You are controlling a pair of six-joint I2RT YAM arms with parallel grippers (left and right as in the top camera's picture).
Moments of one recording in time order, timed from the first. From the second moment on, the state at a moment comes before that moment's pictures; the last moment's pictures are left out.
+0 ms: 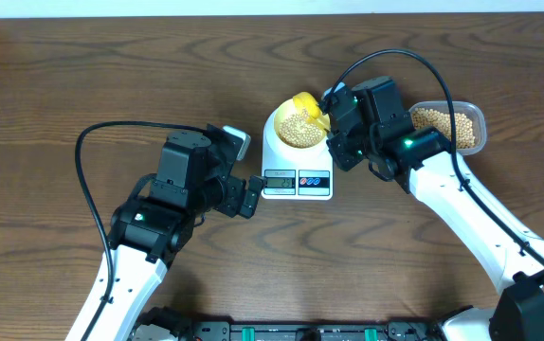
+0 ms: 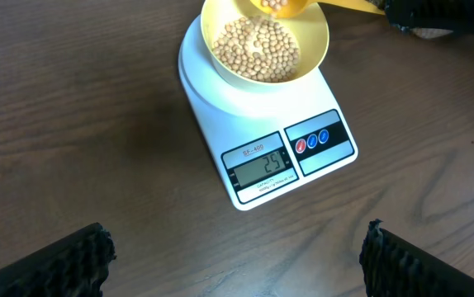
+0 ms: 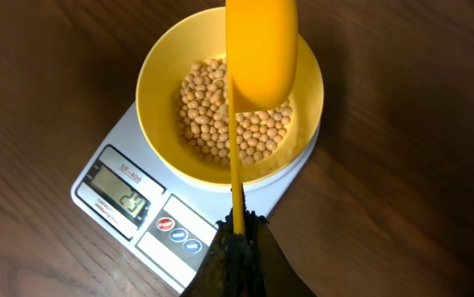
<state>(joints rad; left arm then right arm) -0.34 1.07 0.91 -0.68 0.20 0.02 0.45 1.57 1.17 -0.52 -0.16 -0.13</state>
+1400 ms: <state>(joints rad) -0.34 1.07 0.91 -0.68 0.20 0.02 0.26 1.28 1.17 -0.66 -0.07 0.05</state>
